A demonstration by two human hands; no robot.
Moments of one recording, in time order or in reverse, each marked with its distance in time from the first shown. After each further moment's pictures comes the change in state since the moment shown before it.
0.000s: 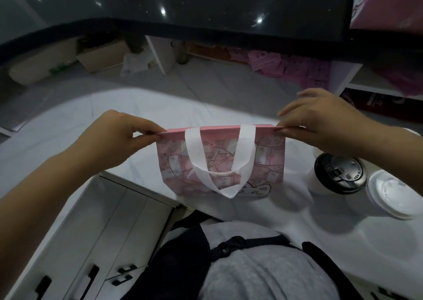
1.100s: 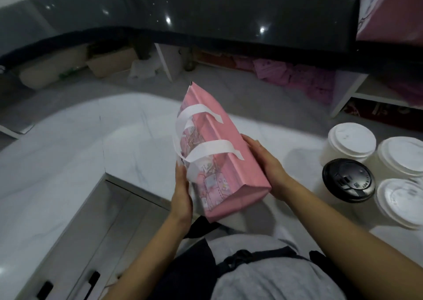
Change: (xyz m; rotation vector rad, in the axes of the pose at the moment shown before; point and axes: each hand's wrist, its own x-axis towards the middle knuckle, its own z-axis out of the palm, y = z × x) left_hand -0.034 0.036 0.183 -1.528 0.223 -0.659; right_hand 0.027 -0.065 0.145 1.577 0.106 0.763
